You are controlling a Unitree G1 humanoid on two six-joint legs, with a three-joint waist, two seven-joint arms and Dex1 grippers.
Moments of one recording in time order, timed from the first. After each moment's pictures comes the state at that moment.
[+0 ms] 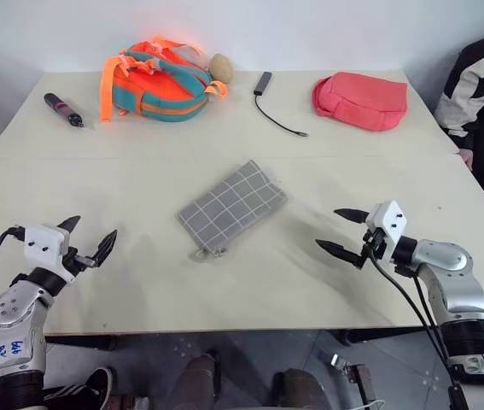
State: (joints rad) left arm -0.05 0.56 0.43 0.17 -0.30 -0.07 -0.55; right arm -0.35 -0.61 -0.08 0.24 0.27 0.01 1.02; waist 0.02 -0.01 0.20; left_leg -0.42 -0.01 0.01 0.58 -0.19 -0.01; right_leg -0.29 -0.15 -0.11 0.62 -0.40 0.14
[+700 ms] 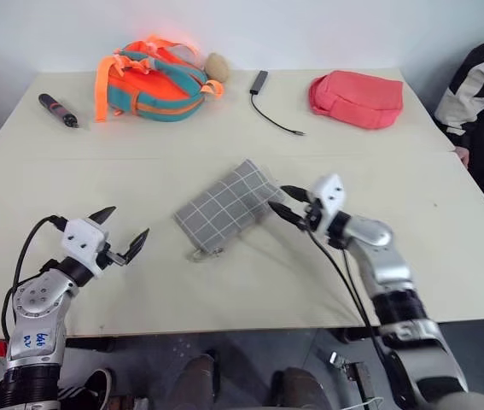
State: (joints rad) left arm -0.10 0.57 0.24 0.09 -0.14 -0.20 -0.57; right arm -0.67 -0.25 0.04 0.46 0.12 -0.05 0.69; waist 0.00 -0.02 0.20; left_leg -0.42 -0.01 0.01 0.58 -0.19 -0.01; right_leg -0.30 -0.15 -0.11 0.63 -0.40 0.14
